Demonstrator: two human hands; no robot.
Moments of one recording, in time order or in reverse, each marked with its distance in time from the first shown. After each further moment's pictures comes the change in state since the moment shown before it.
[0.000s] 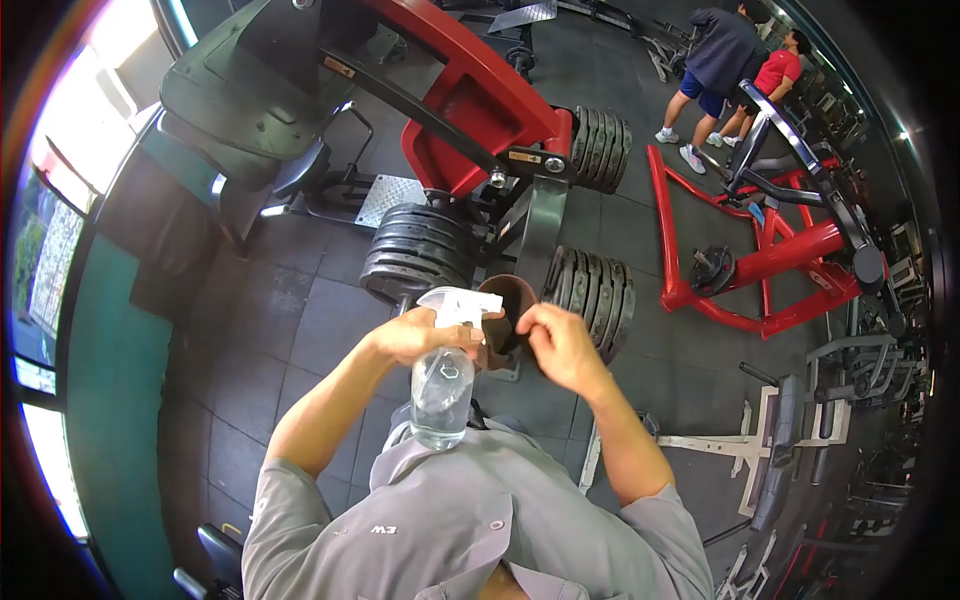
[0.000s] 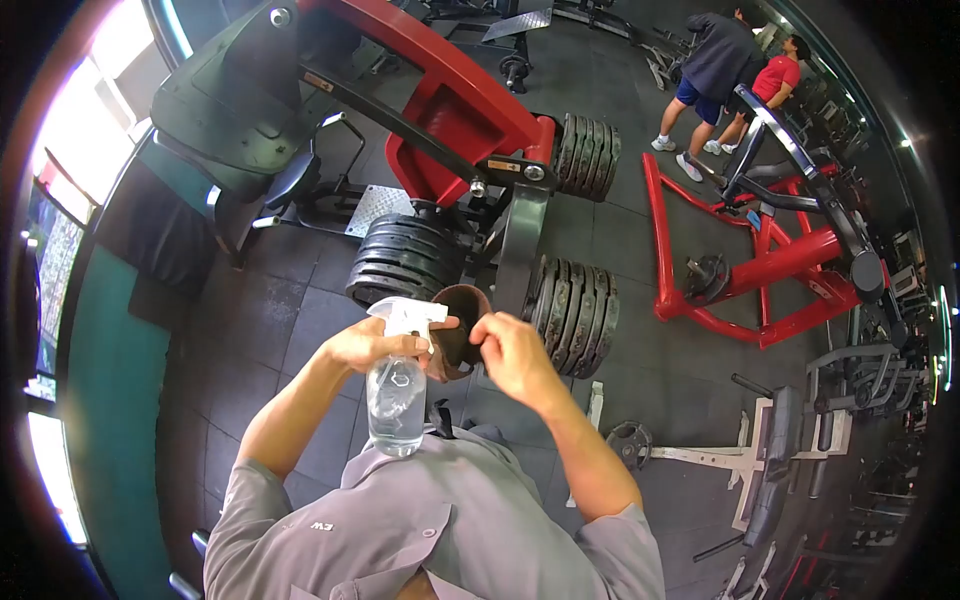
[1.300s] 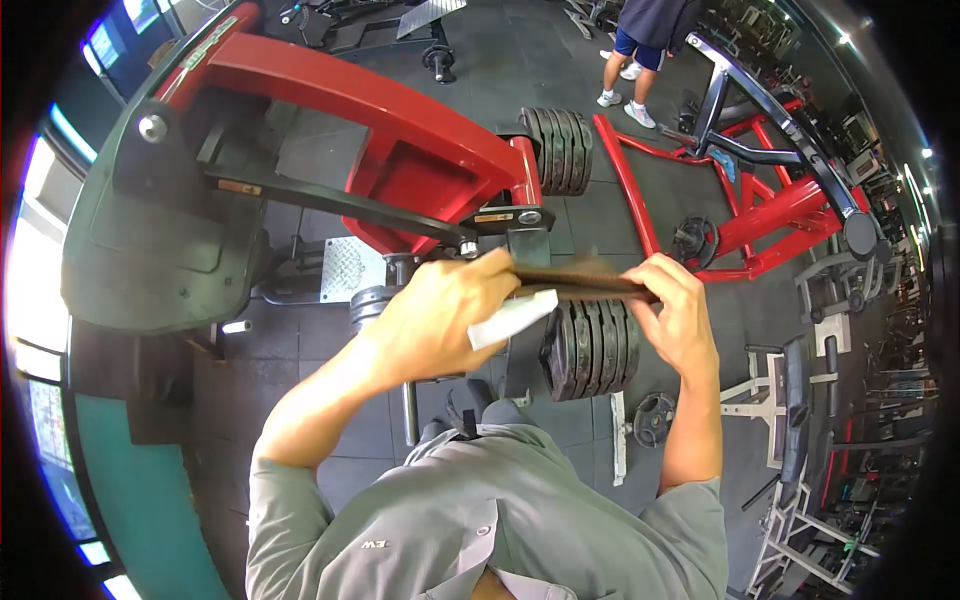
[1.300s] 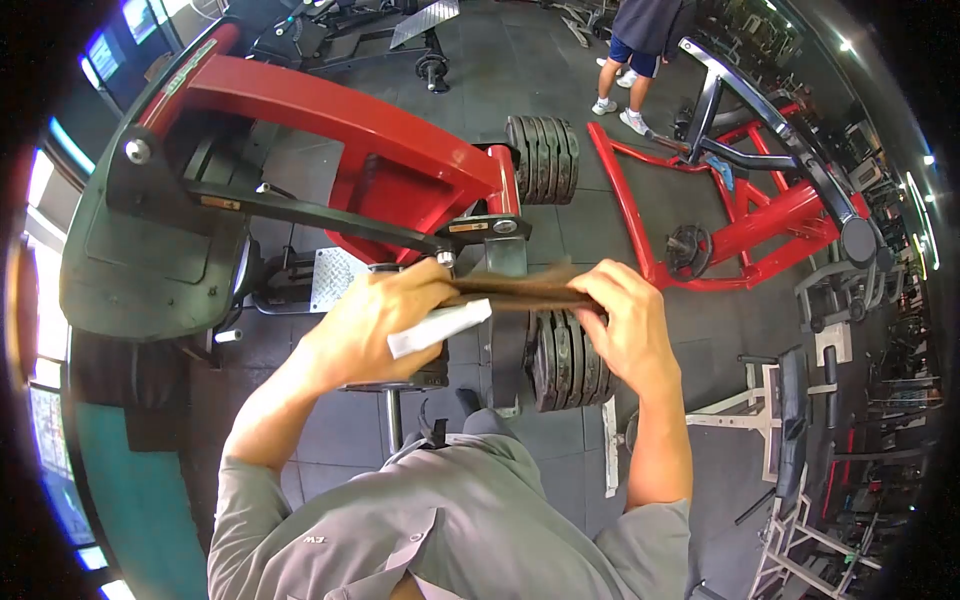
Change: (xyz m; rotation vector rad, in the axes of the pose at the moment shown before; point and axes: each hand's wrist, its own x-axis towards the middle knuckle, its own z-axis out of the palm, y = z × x) left_hand 0.163 0.216 -0.115 1.591 -0.049 0.855; right_hand 0.188 -0.004 -0.138 -0.476 0.357 -0.033
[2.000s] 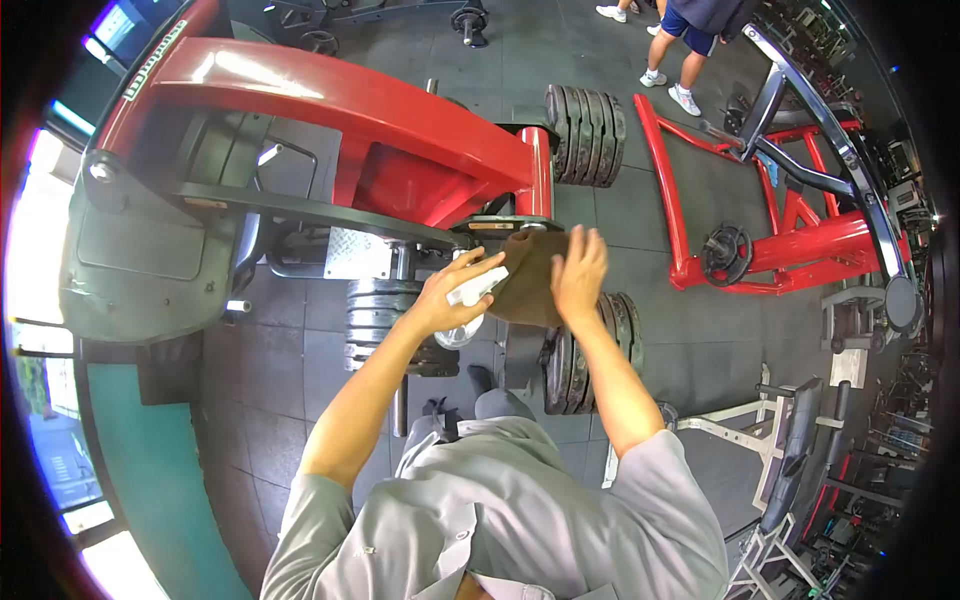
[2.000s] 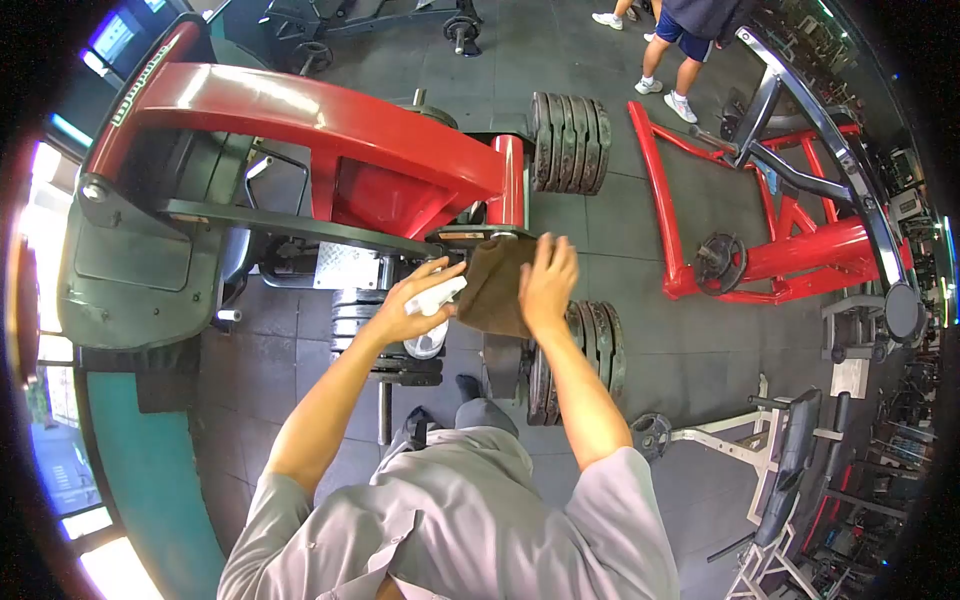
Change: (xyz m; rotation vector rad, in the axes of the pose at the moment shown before) left_hand 0.005 -0.116 0.215 -0.528 0.081 -0.643; right_hand 0.028 0.227 0.257 -0.258 0.086 0.227
